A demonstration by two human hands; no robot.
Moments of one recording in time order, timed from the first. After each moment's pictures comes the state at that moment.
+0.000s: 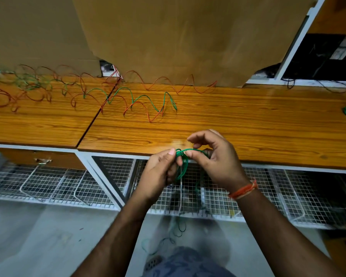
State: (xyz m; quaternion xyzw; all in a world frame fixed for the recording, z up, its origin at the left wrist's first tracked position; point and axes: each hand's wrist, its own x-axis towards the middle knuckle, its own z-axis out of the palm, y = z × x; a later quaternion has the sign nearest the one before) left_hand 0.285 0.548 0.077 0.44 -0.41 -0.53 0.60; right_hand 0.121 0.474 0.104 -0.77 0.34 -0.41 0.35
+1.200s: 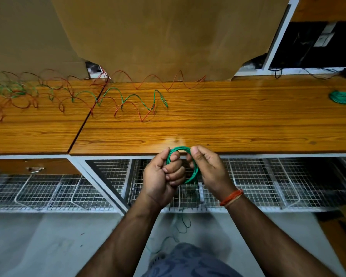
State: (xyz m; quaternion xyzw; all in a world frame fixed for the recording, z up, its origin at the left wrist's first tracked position) left_hand 0.258 0.544 0.082 0.24 -0.11 -0.74 0.61; right_hand 0.121 0.495 0.056 -0.63 0.35 -0.43 0.54
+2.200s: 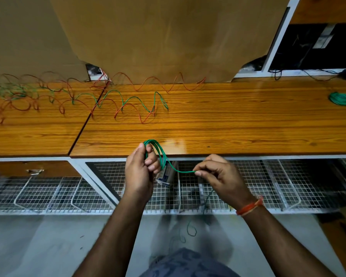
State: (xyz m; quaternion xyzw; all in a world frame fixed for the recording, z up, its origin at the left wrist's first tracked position) left_hand 0.296 0.537 0.078 0.38 -0.21 -0.53 0.73; right_hand 0.077 0.496 0.052 -0.79 0.38 -0.34 0.33
